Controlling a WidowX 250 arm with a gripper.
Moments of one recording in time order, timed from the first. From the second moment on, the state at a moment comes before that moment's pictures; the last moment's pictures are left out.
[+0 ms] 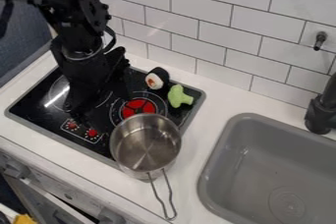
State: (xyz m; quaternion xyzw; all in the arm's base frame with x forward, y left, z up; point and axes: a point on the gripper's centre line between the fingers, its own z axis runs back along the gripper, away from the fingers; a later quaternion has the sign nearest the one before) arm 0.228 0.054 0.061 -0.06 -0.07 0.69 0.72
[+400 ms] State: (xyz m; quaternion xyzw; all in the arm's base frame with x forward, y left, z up) arm 0.241 0.057 0.045 -0.02 -0.04 0.70 0.72
